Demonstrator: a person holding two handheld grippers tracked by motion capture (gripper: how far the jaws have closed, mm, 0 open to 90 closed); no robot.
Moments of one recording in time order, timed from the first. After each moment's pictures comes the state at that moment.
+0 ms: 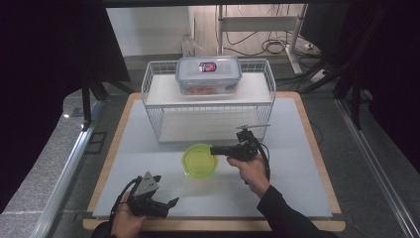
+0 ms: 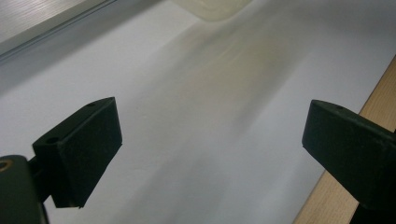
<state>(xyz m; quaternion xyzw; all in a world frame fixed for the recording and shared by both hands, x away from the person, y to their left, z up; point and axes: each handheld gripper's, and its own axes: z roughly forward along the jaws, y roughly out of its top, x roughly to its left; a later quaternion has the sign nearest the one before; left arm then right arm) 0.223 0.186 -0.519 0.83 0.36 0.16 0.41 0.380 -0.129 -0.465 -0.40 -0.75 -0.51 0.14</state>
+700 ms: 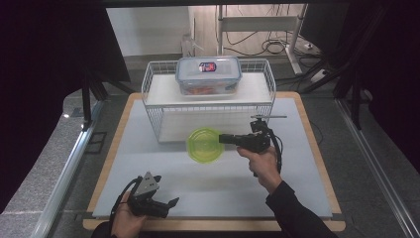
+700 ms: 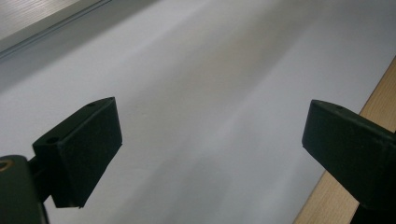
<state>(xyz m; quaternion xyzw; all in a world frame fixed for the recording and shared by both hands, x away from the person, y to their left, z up) 0.224 0.185 -0.519 0.83 0.35 0.16 0.40 0.379 -0.154 -0.422 -0.39 -0.72 -0.56 0.12</state>
